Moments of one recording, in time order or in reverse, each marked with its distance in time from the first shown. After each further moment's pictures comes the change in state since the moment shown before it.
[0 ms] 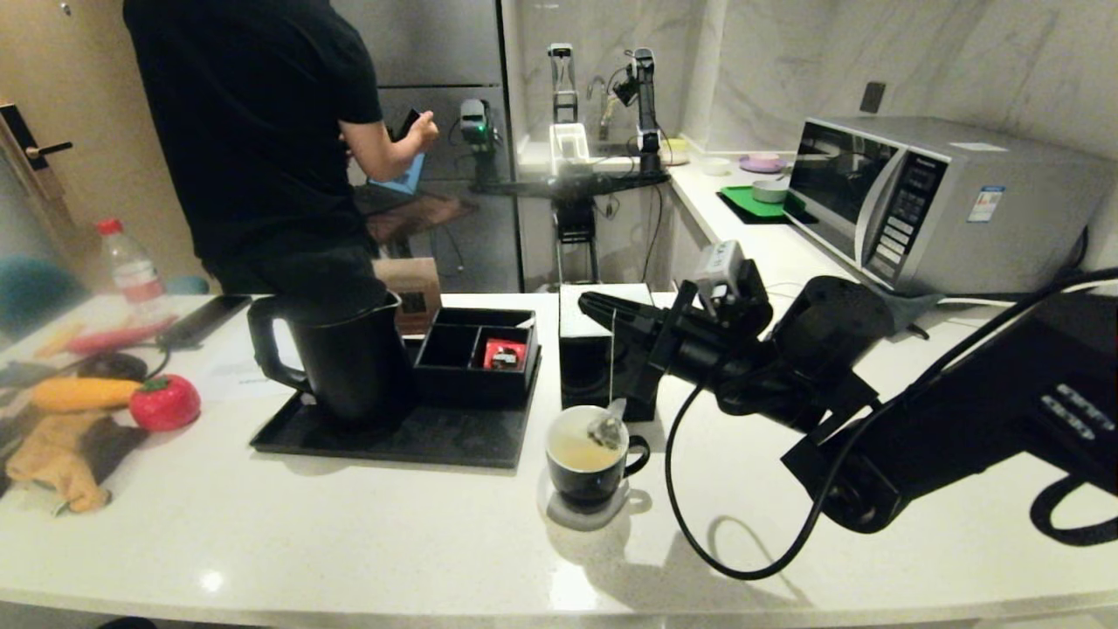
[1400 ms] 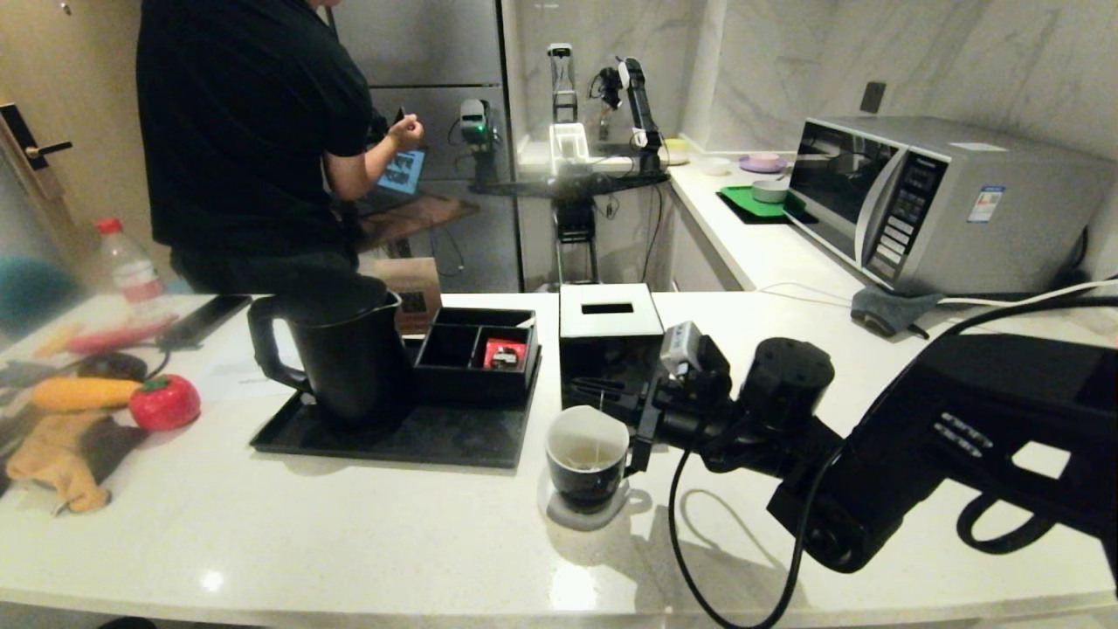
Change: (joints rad) left arm 0.000 0.000 0.000 0.000 0.000 -0.002; right arm 0.005 0.129 0.086 -0.003 0.084 -0.020
